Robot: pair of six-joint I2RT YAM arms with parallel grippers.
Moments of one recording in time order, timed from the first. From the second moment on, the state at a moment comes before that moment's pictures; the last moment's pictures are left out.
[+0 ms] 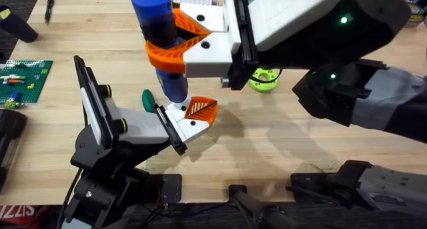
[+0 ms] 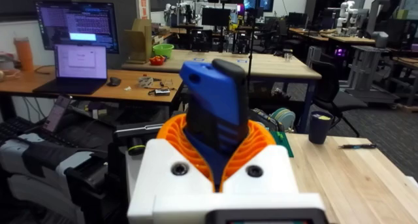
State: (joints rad) left arm -0.32 0.00 0.02 -0.09 0.68 -0.04; right arm 0.75 1.32 0.78 0.86 -0.84 0.17
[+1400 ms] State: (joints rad) left arm -0.32 0.01 0.02 -0.08 0.69 -0.06; right arm 0.75 1.21 0.77 0.79 -0.82 0.27
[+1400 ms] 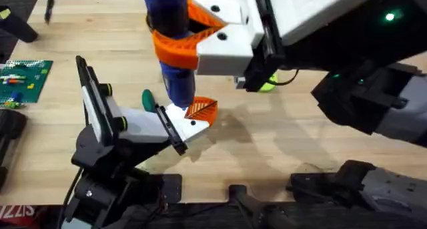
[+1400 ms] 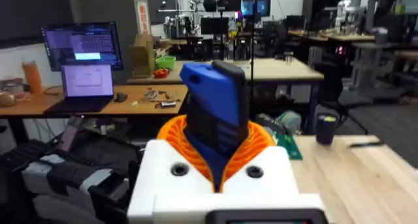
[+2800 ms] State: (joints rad) left arm -0.32 0.01 0.02 -0.08 0.69 -0.06; right arm 0.75 1.26 0.77 0.77 -0.79 0.23
